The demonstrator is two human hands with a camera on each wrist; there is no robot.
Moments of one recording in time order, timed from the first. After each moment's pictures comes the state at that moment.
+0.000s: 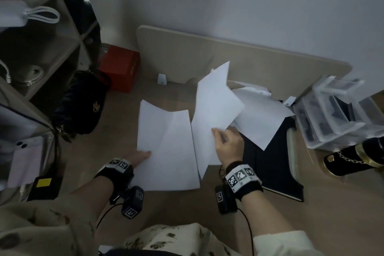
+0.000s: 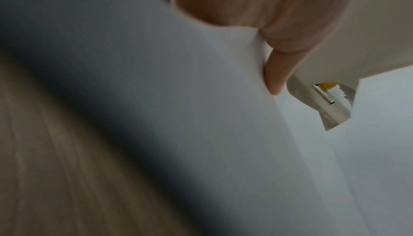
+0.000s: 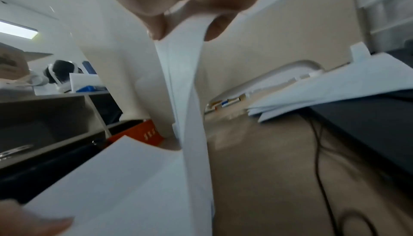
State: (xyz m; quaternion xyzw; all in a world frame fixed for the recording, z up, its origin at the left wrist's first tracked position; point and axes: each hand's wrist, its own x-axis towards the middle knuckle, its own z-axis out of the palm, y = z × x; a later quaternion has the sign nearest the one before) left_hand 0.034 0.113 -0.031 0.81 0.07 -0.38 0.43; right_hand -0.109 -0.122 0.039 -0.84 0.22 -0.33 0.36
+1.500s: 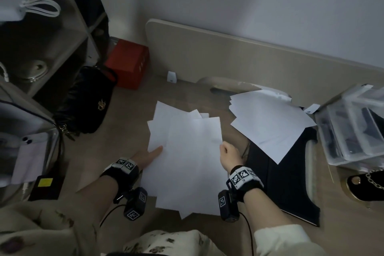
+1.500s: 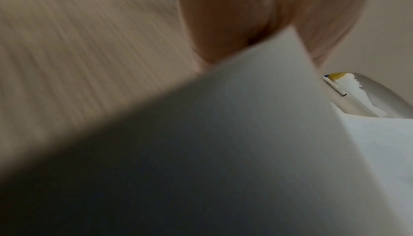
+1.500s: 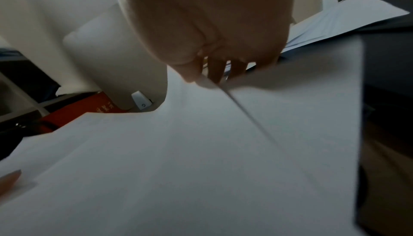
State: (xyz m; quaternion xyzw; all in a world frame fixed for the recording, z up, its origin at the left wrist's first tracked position) left_hand 0.052 0.107 -0.067 0.76 0.10 -0.39 0.51; right_hand -0.076 -0.160 -0.027 -0.86 0.35 0.06 0.36
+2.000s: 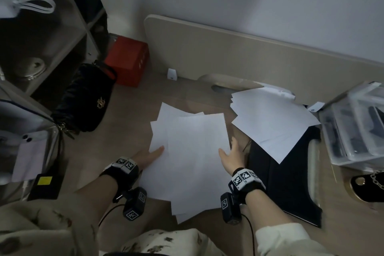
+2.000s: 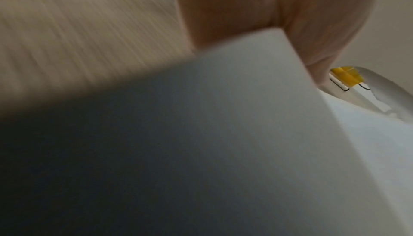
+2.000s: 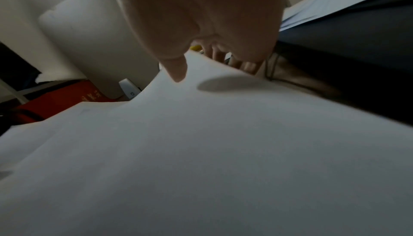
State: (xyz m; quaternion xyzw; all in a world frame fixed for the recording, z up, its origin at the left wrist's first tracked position) left_hand 0.043 0.097 -0.054 0.76 0.08 -0.42 0.49; right_hand -0.083 -0.170 -0.049 -0.79 0.41 0.05 0.45
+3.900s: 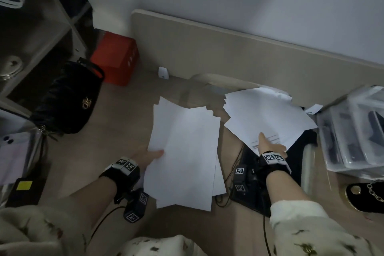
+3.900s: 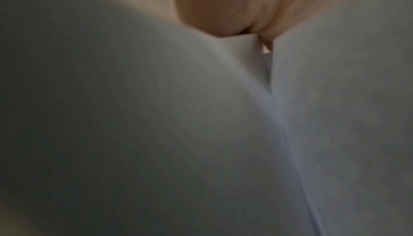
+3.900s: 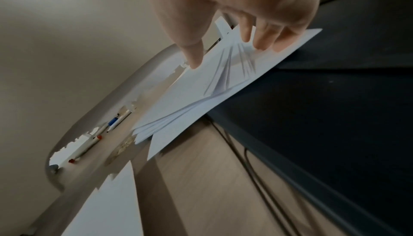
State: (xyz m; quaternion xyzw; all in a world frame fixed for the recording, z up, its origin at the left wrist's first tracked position) left_hand 0.040 0.050 -0.043 0.72 0.16 -0.42 0.53; right_hand -0.078 -0.294 -0.018 -0.61 0.71 -0.02 0.34
